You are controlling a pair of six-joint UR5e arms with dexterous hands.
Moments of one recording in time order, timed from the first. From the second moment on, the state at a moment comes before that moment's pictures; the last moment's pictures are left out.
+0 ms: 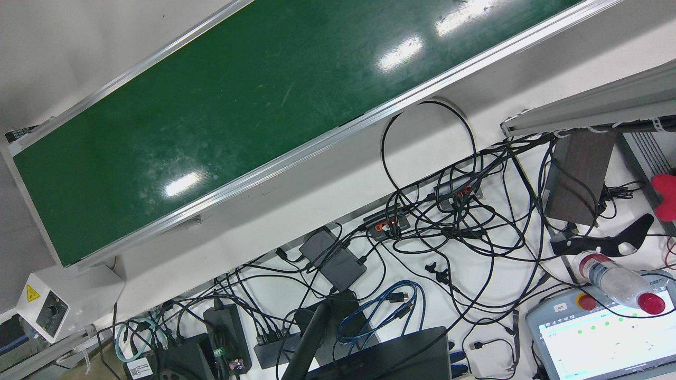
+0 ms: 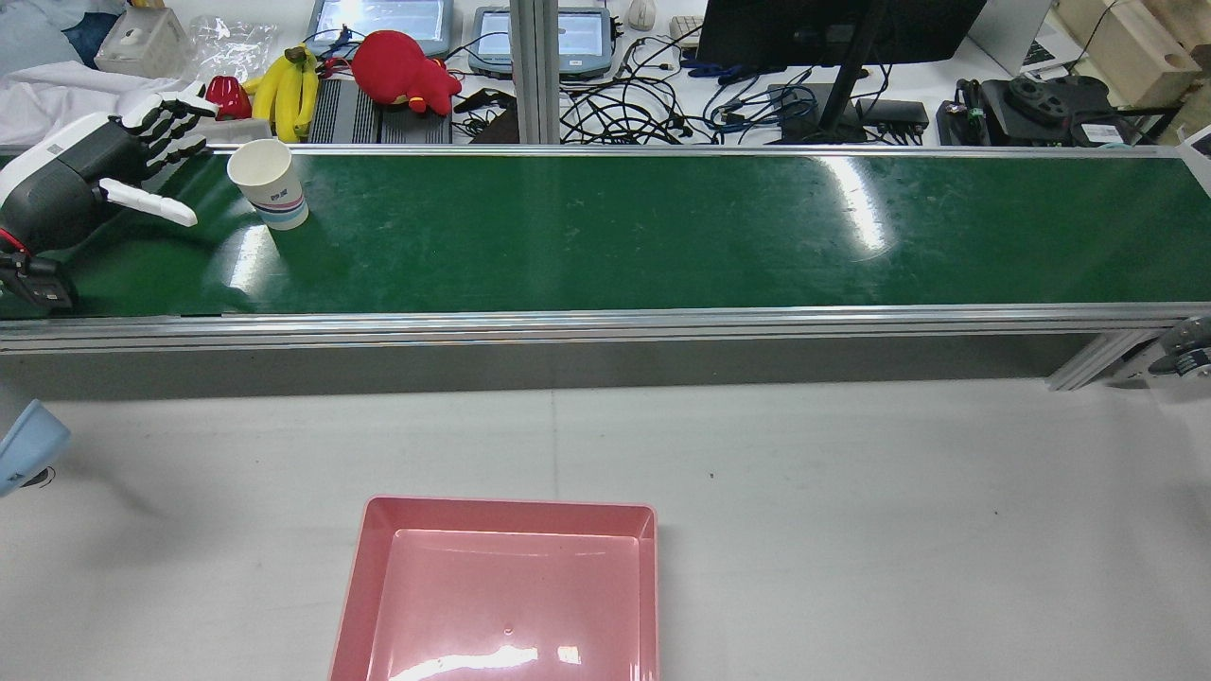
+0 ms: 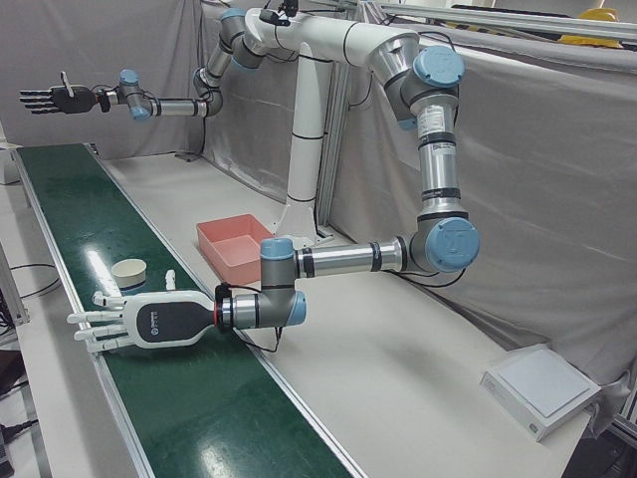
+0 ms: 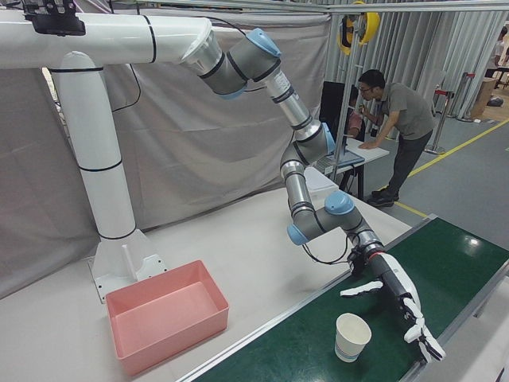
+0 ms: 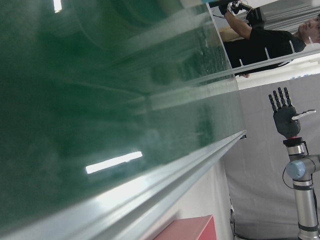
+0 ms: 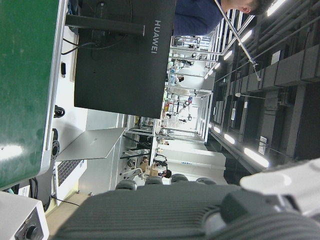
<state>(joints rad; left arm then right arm) -1.04 -1.92 -1.50 -0.06 1.42 0.53 1.58 -1.56 1.64 -3.29 -1.58 -0.10</state>
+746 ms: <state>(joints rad) -1.04 -1.91 -1.50 -0.05 1.42 0.54 1.58 -1.56 1.64 -3.29 -1.58 -0.10</state>
